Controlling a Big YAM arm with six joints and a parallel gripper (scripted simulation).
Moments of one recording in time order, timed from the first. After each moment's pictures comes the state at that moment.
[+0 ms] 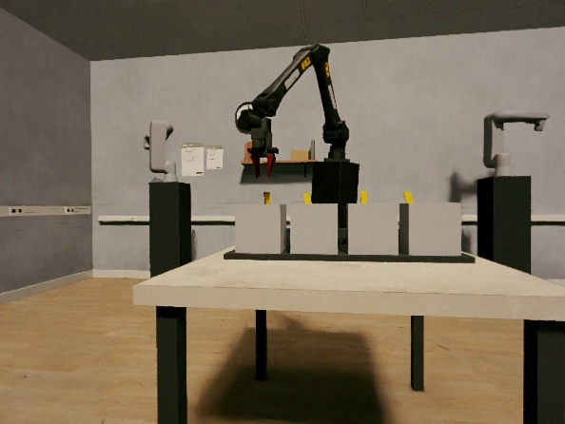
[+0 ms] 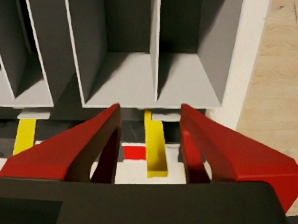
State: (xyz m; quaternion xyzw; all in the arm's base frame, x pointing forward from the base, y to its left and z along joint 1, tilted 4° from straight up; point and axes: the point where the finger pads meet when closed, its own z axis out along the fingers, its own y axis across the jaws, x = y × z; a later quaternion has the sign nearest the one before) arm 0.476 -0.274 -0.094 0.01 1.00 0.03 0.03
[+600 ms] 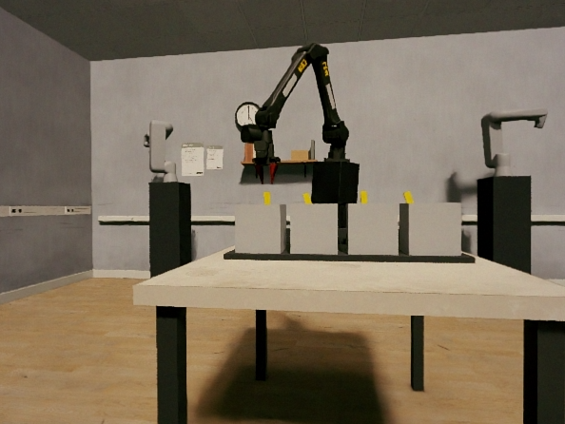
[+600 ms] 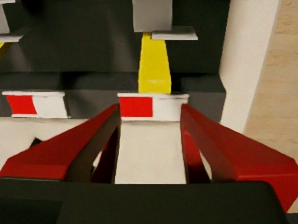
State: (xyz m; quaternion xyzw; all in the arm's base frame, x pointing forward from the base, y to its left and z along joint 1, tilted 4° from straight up) arm 0.365 -0.277 -0.117 0.02 1.00 0.05 0.02
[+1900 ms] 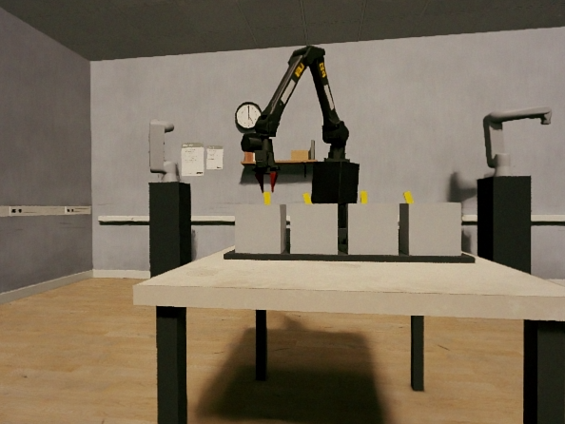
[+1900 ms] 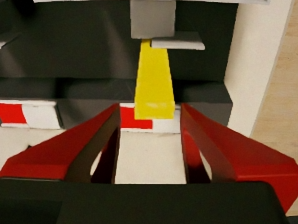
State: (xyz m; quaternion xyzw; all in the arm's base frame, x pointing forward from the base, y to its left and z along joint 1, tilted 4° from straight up) arm 0.363 -0.274 -0.150 0.02 1.00 0.05 0.02
